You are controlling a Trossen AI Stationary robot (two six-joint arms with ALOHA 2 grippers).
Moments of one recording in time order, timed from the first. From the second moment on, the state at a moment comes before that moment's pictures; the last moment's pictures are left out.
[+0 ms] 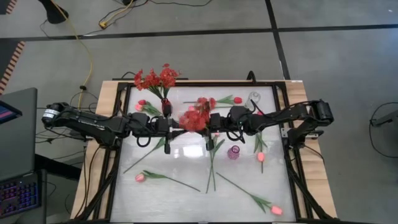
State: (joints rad) left arm -0.10 1.14 0.74 0.34 -0.17 0.15; right arm 0.03 1.61 1.05 0.76 -0.07 -0.11
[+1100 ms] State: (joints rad) left arm -0.11 0.76 0.74 -0.69 -0.68 -0.35; right arm -0.17 2.04 1.34 0.99 0.06 -0.15
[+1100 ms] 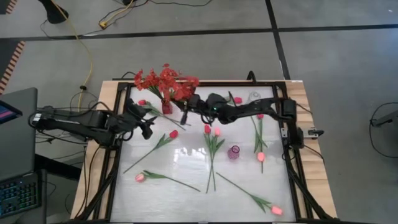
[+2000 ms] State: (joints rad) left arm 0.12 0.21 0.30 -0.27 -0.37 -0.14; right arm -0.25 2.12 1.44 0.86 0.08 -0.12
